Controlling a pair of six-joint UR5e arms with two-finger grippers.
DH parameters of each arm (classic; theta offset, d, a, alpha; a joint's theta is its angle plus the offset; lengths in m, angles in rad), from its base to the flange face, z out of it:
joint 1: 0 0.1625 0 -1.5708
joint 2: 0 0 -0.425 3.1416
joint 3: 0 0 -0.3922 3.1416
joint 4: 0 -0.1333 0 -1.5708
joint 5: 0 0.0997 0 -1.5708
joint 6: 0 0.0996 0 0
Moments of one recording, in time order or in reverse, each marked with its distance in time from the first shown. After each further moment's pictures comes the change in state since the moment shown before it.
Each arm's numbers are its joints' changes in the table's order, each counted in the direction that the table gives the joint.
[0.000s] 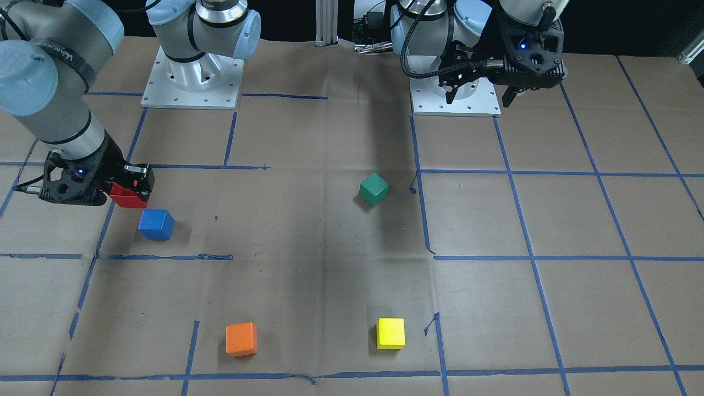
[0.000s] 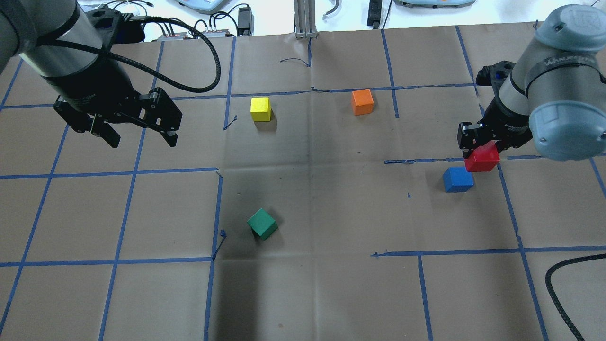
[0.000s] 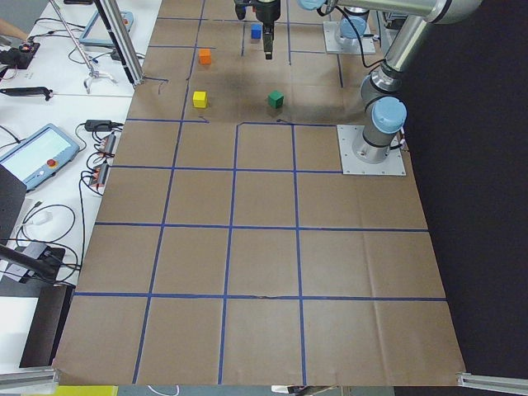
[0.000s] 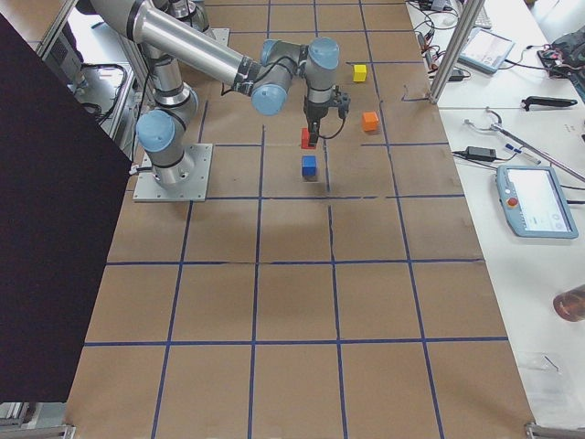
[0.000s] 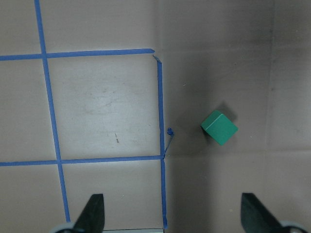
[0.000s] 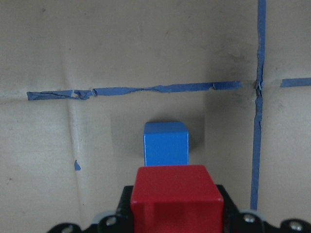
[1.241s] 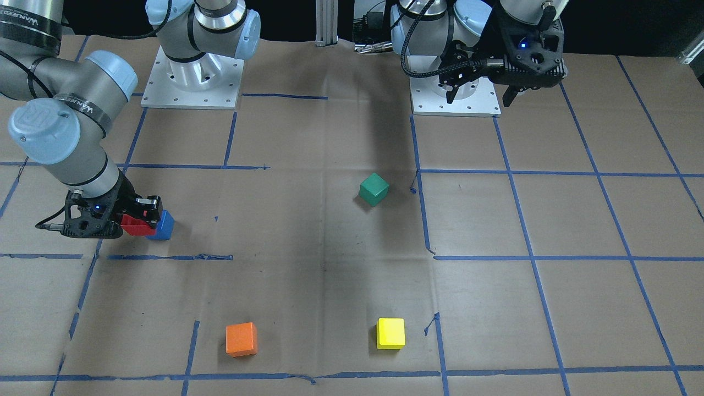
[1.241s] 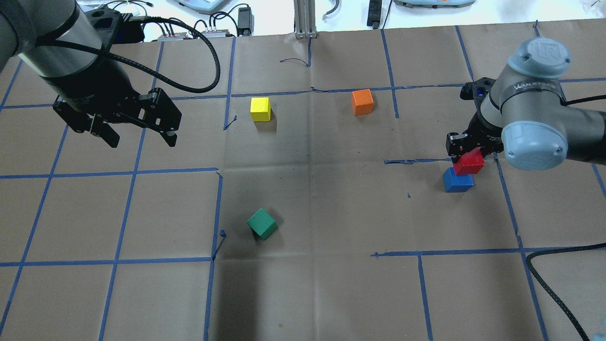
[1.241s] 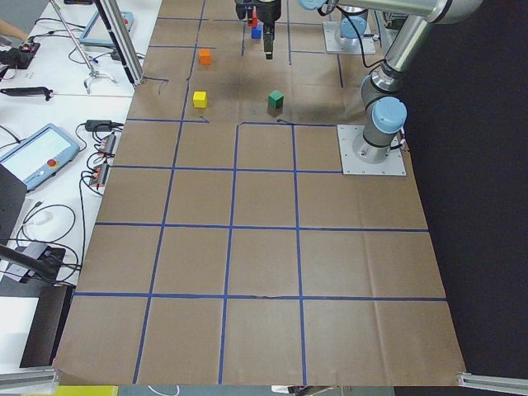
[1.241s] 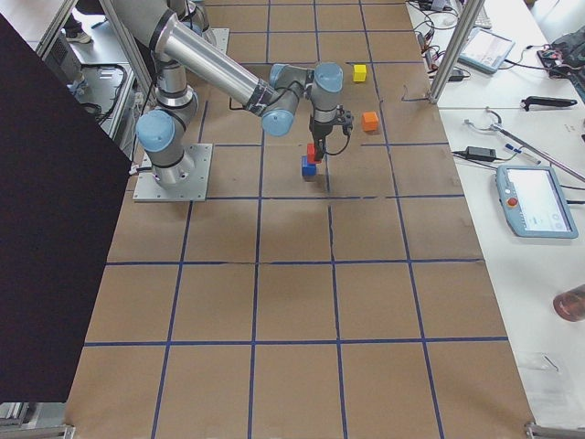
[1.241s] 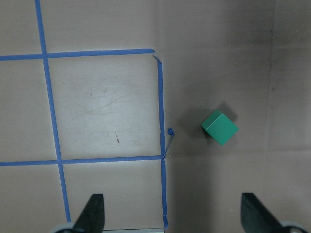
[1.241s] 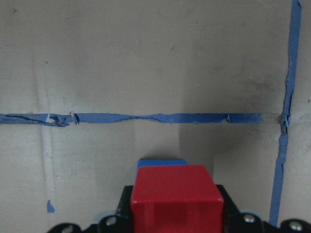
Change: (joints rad) left arm 0.000 -0.001 0.000 0.000 0.002 0.001; right arm -0.002 -0.122 0.047 0.182 0.001 -0.055
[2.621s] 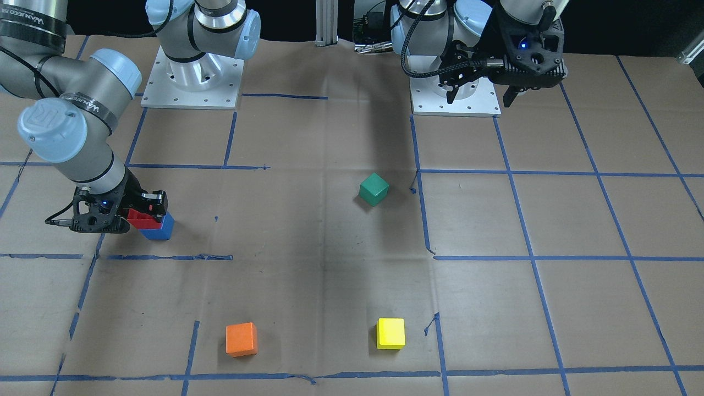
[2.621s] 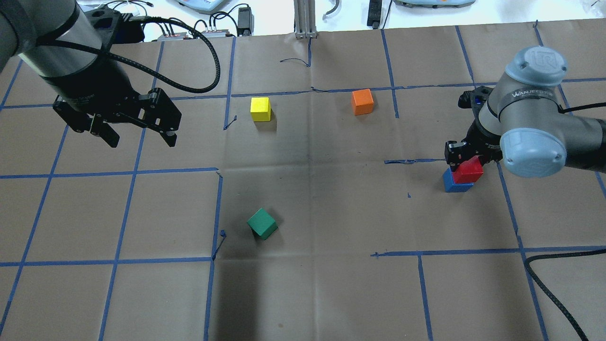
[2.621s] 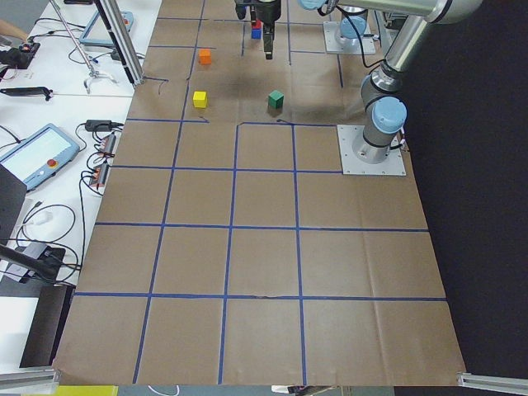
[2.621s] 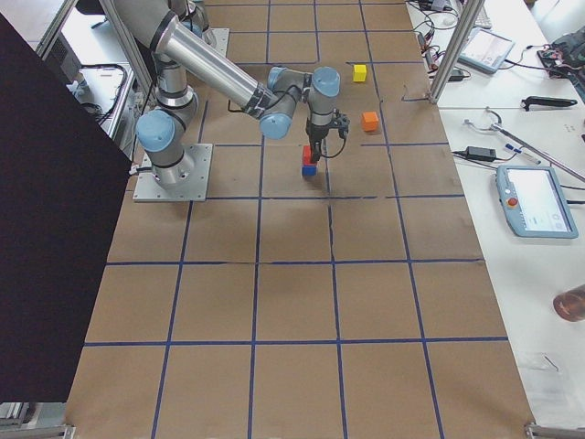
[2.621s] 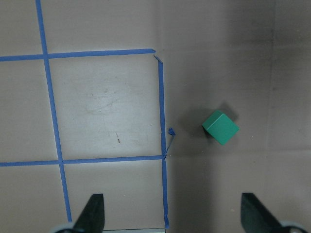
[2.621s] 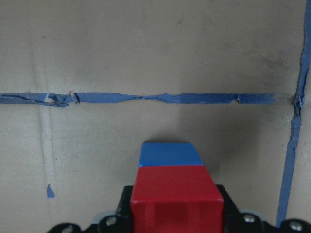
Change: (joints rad) left arm 0.000 0.000 0.000 0.000 0.001 0.003; right arm 0.000 0.013 0.032 -0.014 -0.002 -0.002
